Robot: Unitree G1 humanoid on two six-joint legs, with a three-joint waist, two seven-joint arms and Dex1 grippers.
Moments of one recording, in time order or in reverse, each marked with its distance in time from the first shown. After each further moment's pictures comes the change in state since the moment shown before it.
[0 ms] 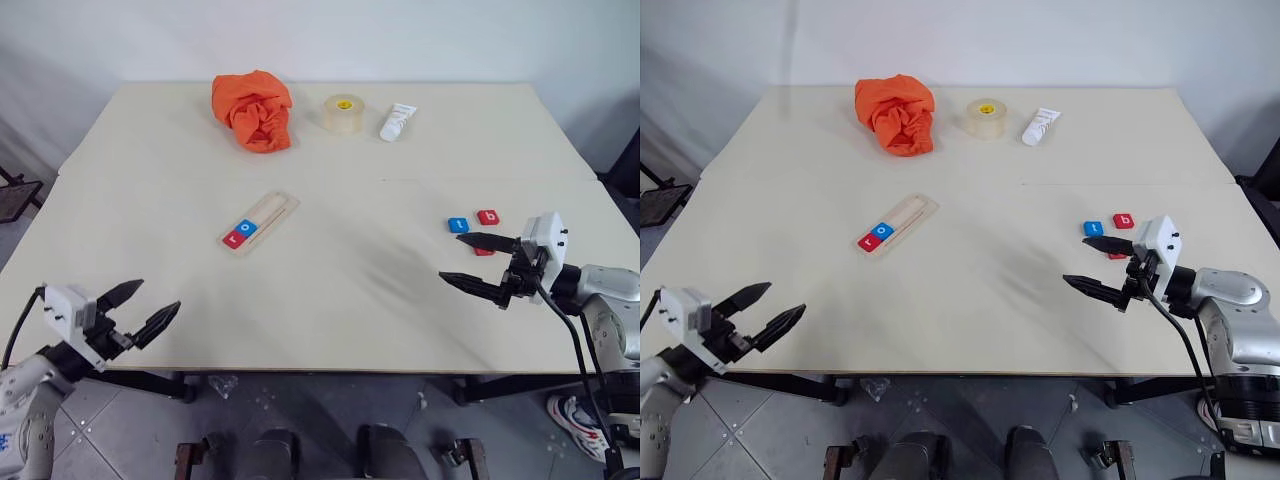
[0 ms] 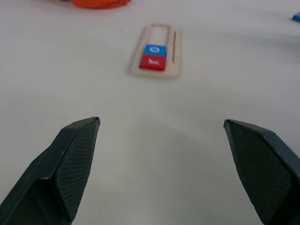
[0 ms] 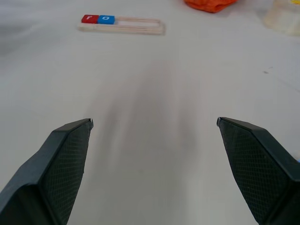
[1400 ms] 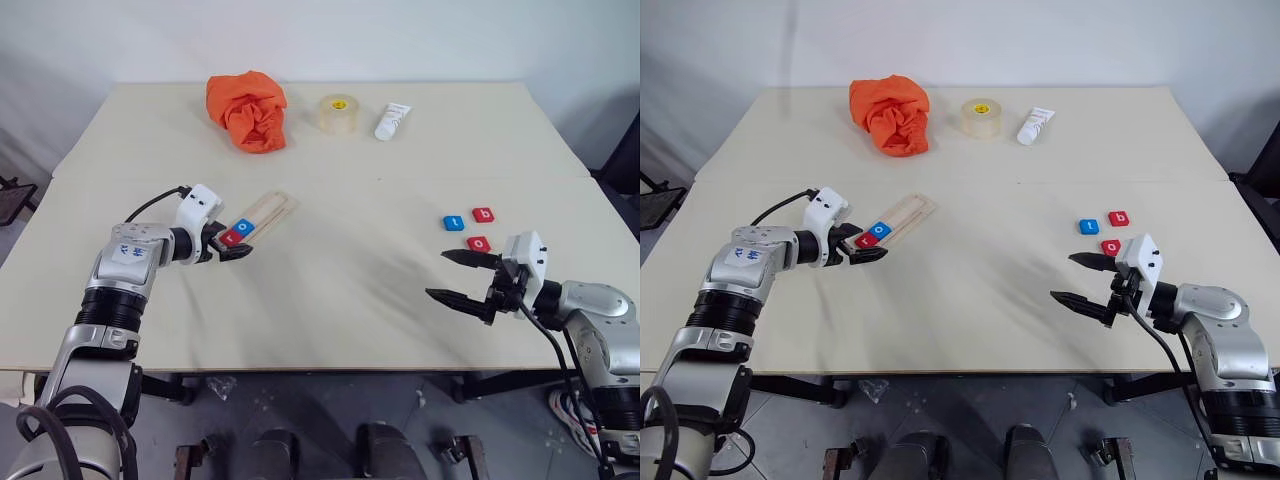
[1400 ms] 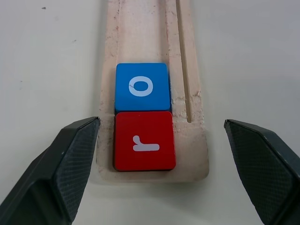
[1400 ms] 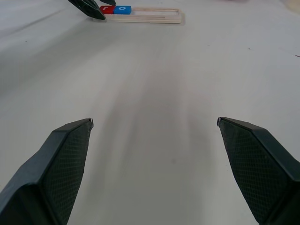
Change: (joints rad) left arm -0.901 -0.010 -0.577 0.608 0.442 0.355 0.006; right arm 0.070 0.039 0.029 -0.065 0.001 0.000 -0.033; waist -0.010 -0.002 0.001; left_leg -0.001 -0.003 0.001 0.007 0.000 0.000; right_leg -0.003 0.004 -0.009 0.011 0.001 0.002
